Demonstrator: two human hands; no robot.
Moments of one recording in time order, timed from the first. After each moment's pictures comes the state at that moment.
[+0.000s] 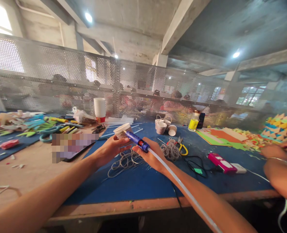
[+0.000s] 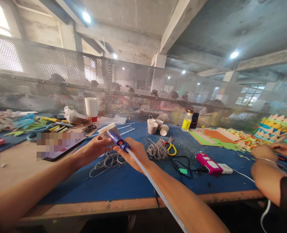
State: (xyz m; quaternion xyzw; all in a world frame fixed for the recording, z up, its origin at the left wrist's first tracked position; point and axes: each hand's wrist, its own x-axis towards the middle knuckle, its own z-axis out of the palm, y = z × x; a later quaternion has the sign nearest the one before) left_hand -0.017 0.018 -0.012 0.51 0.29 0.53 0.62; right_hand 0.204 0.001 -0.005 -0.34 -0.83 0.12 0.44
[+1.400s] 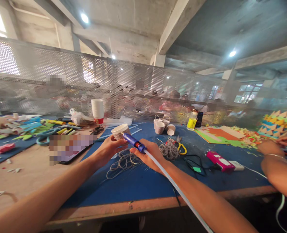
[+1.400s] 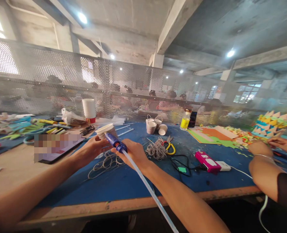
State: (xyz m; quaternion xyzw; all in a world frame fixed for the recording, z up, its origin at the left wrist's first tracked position) left_hand -0.014 0.011 -0.005 0.52 0.35 0.55 0.56; right_hand 0.203 0.002 -0.005 -0.35 -0.84 0.05 0.40
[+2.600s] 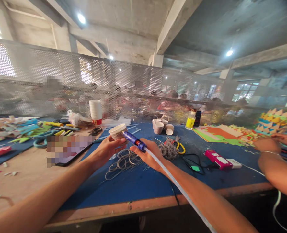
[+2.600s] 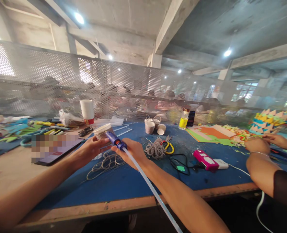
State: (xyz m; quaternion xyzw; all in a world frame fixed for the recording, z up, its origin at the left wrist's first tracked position) left_hand -0.015 0.013 -0.005 0.48 0.34 0.56 0.58; right_hand 0.206 0.003 -0.005 -0.36 -0.83 0.10 0.42
